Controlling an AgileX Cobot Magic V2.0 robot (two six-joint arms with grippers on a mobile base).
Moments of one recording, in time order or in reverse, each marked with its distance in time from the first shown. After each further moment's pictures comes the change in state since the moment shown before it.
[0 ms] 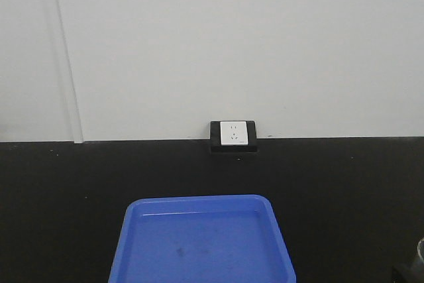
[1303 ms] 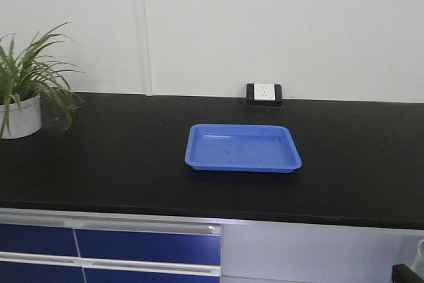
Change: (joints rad) left arm 0.000 0.000 0.000 0.000 0.000 0.000; right arm 0.000 0.000 0.000 0.000 0.001 0.000
